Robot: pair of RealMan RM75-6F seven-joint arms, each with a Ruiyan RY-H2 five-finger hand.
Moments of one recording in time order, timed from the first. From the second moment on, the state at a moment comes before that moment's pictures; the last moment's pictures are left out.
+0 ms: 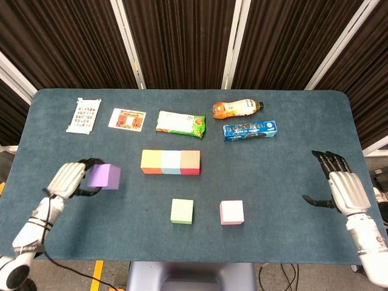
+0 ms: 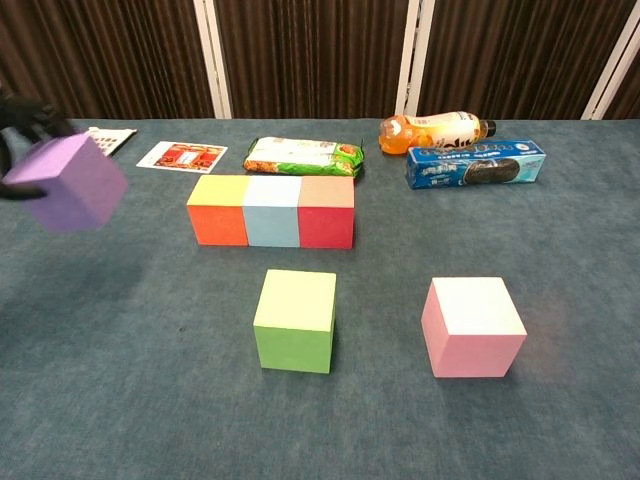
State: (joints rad) left arm -0.55 -1.11 -0.18 -1.67 1.28 0.94 -0.10; right arm 0.28 -0.92 0.09 -1.89 -1.31 1.26 0.01
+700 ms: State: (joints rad) left arm -1.07 -1.24 -0.26 -1.71 0.51 0.79 0.44; right arm 0.25 -0.90 0.09 -1.87 -1.32 1.26 0.06
